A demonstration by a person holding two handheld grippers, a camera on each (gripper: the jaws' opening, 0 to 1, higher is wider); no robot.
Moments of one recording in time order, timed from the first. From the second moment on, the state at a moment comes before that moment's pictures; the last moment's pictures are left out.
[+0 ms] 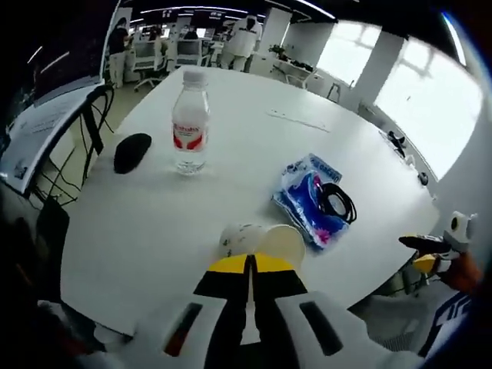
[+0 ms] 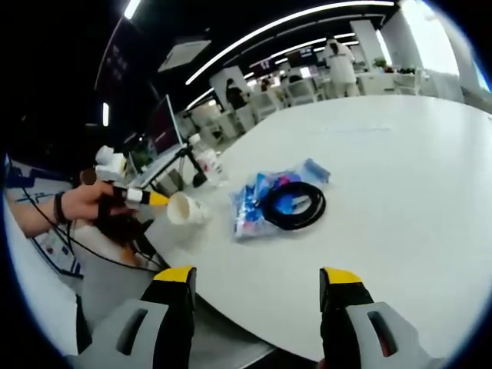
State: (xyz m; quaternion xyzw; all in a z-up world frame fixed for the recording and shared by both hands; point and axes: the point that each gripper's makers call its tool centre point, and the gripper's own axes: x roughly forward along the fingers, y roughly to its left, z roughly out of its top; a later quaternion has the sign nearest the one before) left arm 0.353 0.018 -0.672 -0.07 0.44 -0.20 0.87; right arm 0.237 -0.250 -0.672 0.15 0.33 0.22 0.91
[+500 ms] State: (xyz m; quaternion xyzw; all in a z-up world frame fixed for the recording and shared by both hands) left arm 0.381 0.031 -0.687 -0.15 0.47 -0.16 0.86; right arm 0.237 -0.255 -0.673 0.16 0.33 0.21 0.91
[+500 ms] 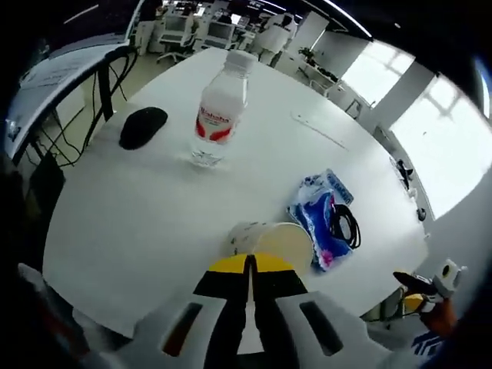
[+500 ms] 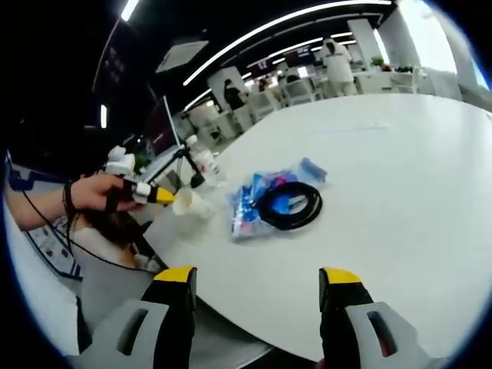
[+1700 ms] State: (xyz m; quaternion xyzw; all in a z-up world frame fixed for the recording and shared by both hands) left arm 0.426 0.035 -0.679 -0.13 0.49 -0.13 0.85; right arm 0.237 -0.258 -0.674 0.16 0.33 0.21 0.91
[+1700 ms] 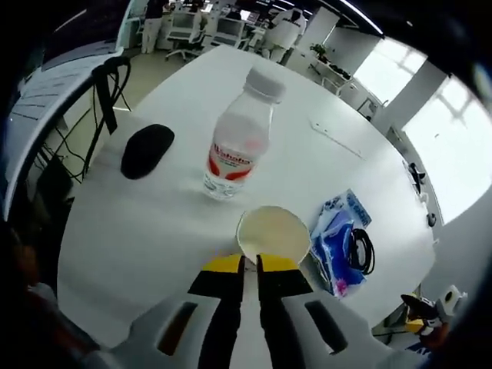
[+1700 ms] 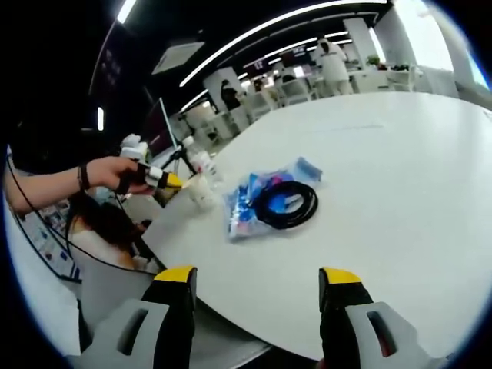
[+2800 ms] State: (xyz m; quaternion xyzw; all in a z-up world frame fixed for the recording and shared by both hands) left arm 0.441 0.013 -0.687 -0.23 0.48 -0.11 0.84; right arm 0.255 -0.254 -0.668 0.14 0.33 0.21 0.91
